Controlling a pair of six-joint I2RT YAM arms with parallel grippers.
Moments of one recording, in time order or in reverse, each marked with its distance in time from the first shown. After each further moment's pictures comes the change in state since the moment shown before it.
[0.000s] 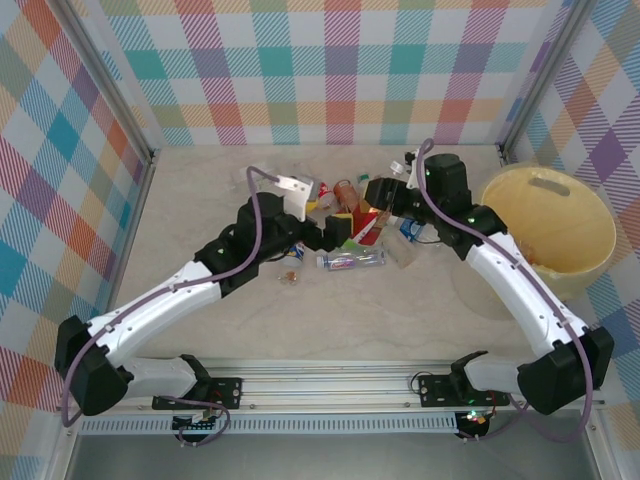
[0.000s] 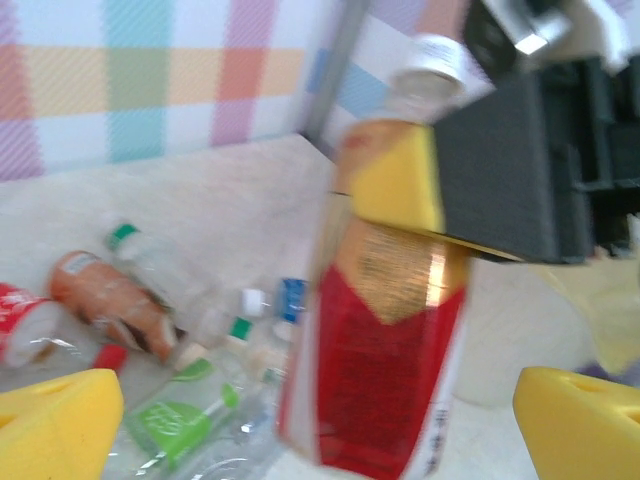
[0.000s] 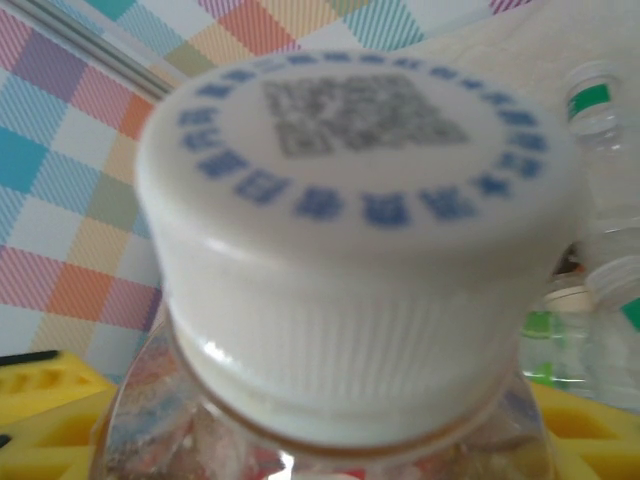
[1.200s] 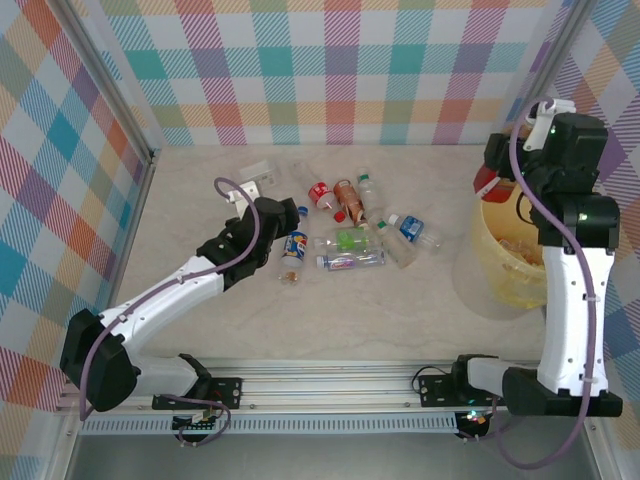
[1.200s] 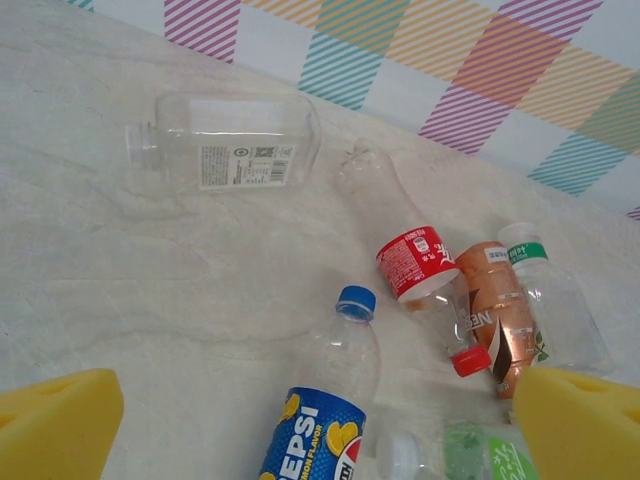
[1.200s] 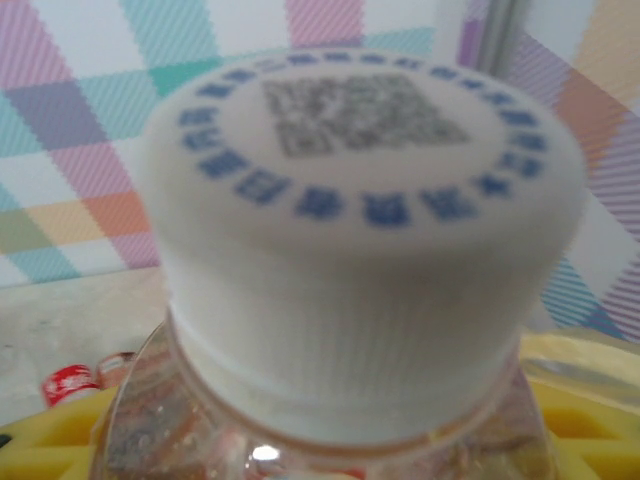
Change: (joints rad) left arm 0.112 0.053 -0.065 -0.240 -0.602 -0.392; right arm -0.459 -0.023 0.579 -0.496 0.349 -0.476
